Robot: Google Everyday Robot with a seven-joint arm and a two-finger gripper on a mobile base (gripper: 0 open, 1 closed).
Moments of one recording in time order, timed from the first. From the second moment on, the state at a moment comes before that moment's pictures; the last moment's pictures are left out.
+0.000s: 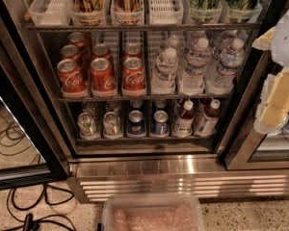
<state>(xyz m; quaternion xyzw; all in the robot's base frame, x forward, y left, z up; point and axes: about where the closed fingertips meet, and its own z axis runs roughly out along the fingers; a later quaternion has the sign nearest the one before) 0.438 -0.217 0.976 -0.60 0.78 -0.03 0.16</state>
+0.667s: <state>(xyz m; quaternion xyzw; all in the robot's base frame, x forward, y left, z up) 0.443 -0.213 0.976 -0.60 0.78 -0.03 0.17</state>
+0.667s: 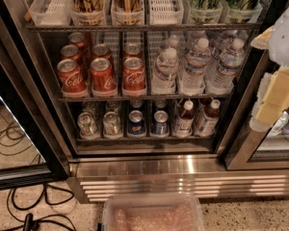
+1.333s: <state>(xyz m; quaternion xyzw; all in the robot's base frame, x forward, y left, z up) 0.487 -0.154 0.985 -0.61 0.76 -0.02 0.24</state>
